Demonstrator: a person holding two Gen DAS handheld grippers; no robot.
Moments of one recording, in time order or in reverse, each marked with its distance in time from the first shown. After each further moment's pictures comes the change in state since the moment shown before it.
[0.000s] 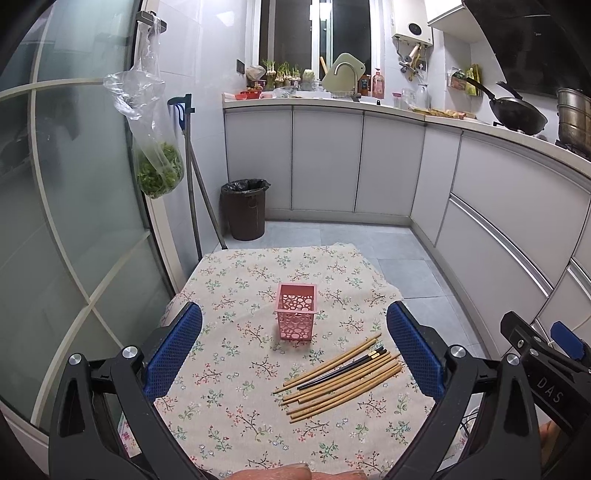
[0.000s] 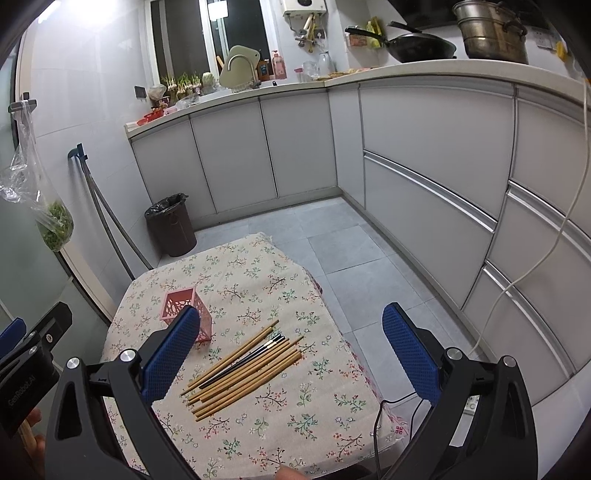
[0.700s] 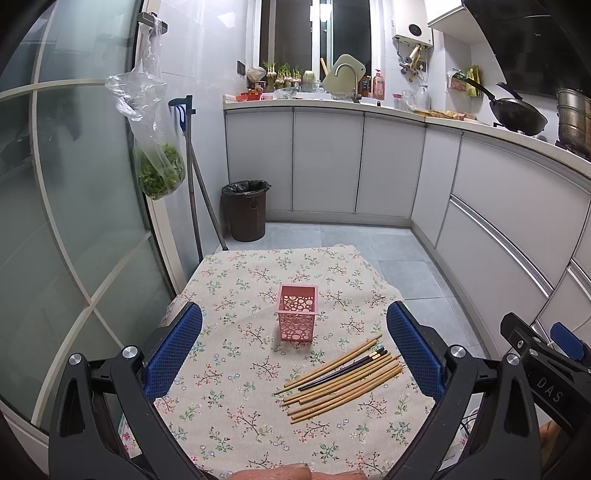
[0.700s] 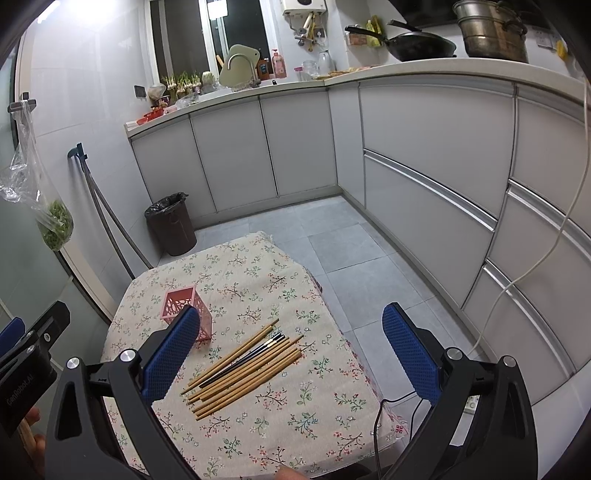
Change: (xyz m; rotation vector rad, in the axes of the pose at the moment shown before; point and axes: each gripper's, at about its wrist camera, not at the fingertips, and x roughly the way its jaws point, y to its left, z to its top) left arm -0.001 0.002 0.000 -0.002 -0.002 0.001; right arm 0.000 0.000 0.001 0.000 0.006 0.001
